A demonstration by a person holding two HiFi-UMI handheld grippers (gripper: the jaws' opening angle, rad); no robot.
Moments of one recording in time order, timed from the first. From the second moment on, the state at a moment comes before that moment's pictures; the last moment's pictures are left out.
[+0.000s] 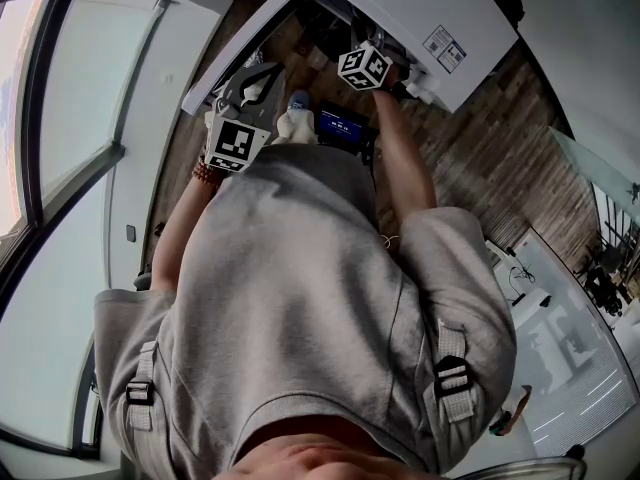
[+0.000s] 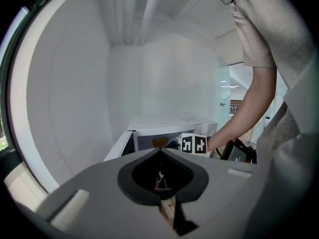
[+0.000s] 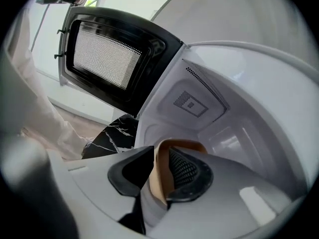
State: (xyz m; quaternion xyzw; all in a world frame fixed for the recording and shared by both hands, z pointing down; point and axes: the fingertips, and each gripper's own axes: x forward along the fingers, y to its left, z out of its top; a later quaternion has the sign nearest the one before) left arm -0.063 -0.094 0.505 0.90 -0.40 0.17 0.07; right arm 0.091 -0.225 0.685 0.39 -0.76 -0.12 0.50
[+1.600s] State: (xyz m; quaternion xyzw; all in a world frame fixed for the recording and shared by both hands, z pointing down) left arm -0.027 -0.078 0.498 0.91 -0.37 0.17 0.04; right arm 0.045 -0.159 0.640 0.25 -0.89 -0.05 0.38
